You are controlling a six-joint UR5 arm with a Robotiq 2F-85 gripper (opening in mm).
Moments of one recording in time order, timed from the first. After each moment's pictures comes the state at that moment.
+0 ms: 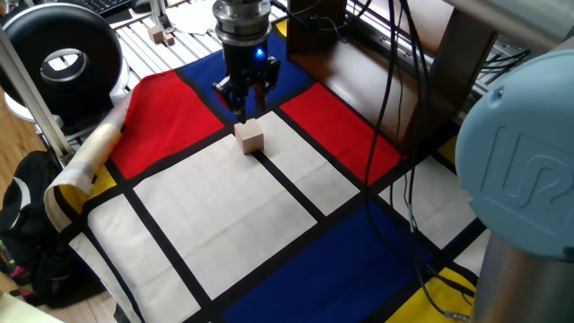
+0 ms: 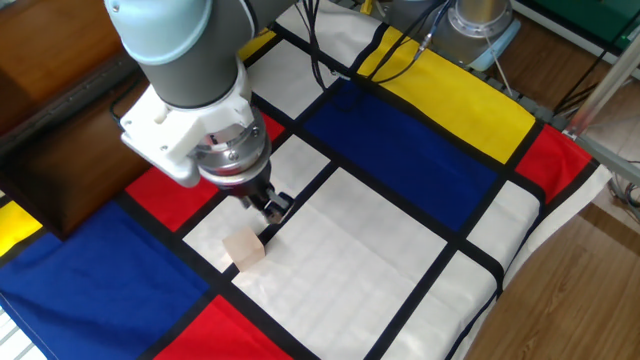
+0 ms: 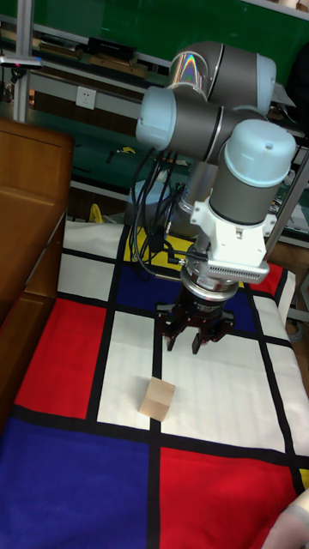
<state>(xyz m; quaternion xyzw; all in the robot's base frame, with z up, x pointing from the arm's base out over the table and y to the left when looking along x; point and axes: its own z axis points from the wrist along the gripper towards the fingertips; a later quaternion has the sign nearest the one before) 0.589 0.080 0.124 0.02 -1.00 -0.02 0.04</state>
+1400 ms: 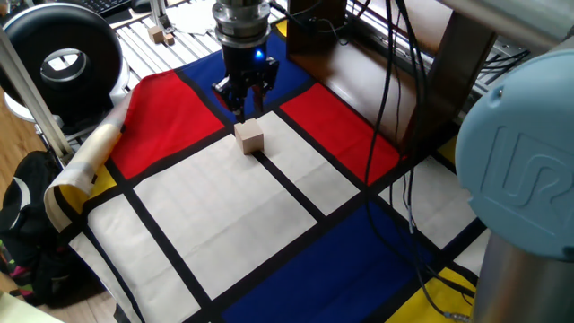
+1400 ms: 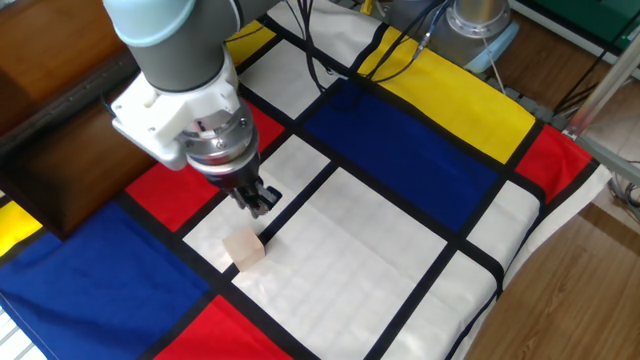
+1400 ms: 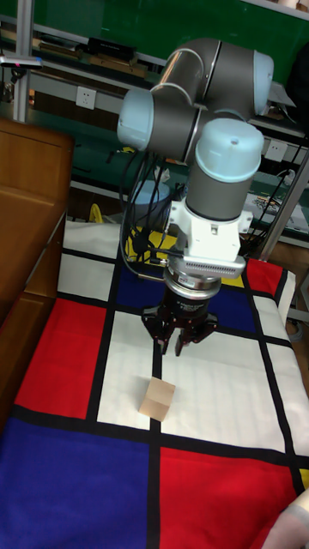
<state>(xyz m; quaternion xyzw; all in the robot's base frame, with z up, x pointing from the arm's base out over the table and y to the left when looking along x) 0.588 0.065 0.120 -0.01 -1.00 -0.05 0.03</state>
